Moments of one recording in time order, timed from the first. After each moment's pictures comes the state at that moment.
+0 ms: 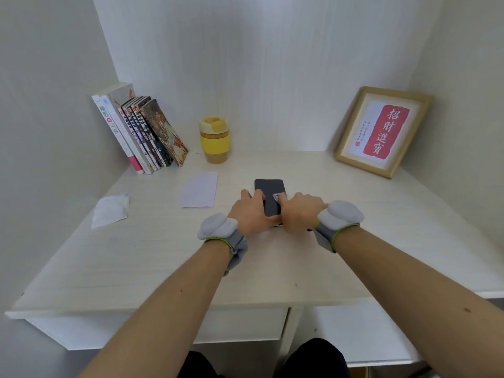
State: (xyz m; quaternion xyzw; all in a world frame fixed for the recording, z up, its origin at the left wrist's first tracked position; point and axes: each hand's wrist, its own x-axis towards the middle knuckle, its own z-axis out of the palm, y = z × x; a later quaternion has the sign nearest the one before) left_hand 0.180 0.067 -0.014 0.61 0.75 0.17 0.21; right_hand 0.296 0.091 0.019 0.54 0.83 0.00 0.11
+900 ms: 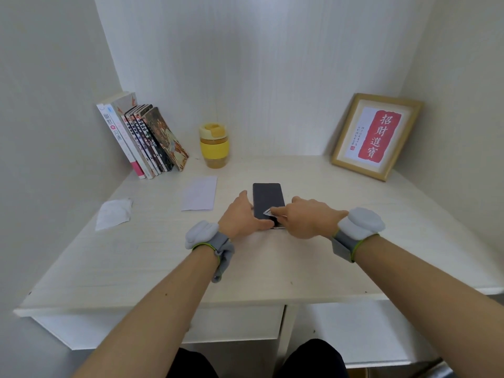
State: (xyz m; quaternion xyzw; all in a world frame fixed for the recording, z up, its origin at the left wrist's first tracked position) left_hand 0.170 0.055 -0.016 0.56 0.74 0.28 0.25; right_hand 0.321 0.097 0.016 0.46 0.88 -0.03 0.13
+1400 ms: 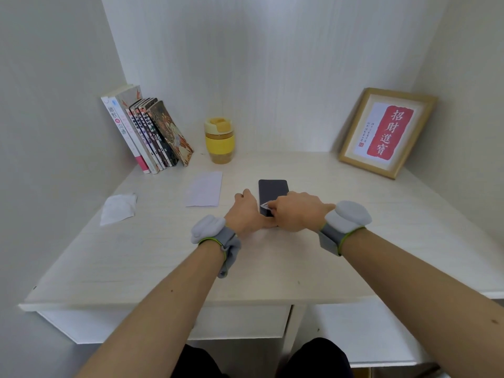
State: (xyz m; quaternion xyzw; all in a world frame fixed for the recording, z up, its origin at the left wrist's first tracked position) left_hand 0.170 0.060 -0.015 0.54 0.77 0.24 0.25; right_hand 0.288 0.095 0.018 0.46 0.88 0.00 0.11
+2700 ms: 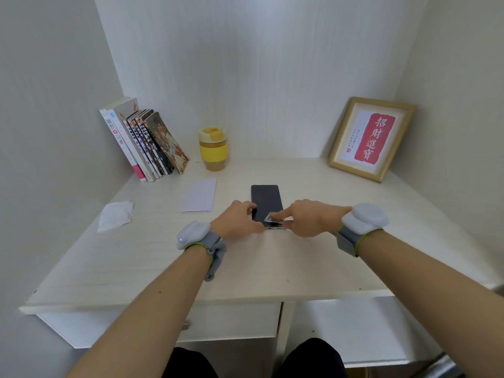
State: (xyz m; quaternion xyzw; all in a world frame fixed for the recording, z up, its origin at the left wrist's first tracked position) left_hand 0.163 0.049 -0.013 0.60 0.72 0.21 0.26; right_hand 0.337 0.090 0.034 0.41 0.89 -0.06 0.16
